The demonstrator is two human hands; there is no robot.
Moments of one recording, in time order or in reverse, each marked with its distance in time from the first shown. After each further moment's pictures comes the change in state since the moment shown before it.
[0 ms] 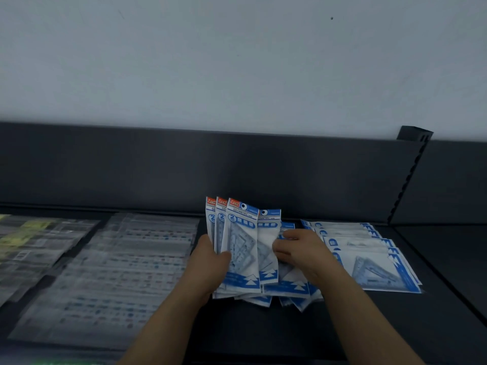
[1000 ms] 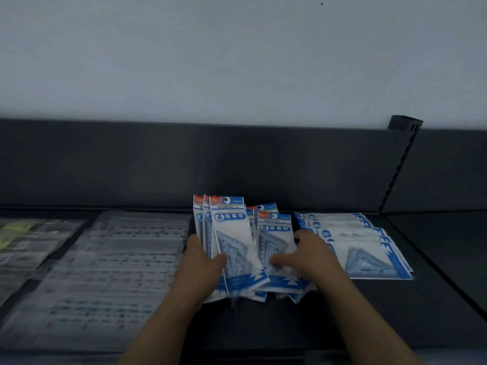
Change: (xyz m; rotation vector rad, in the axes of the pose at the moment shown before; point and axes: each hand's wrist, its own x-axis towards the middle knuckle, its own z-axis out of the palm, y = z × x) left_hand -0.008 -0.012 -0.002 0.017 -0.005 0.061; right_hand -0.019 0.010 -0.015 -0.719 0.147 -0.082
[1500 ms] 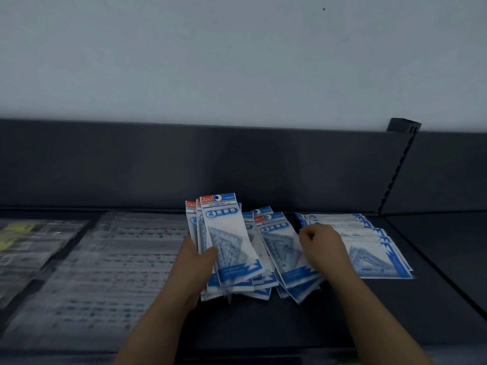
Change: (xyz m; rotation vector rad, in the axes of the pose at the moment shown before) left_hand 0.004 0.003 -0.013 -0.230 0.013 -0.106; right_hand 0.019 0.018 -0.001 0.115 0.270 -0.069
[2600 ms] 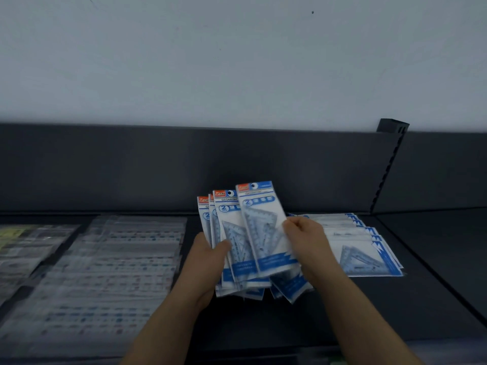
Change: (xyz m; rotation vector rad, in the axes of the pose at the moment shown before) left_hand -0.004 0.009 0.027 -0.149 -0.097 -0.007; right_hand -0.019 -0.033 -0.002 0.623 -0.035 0.137
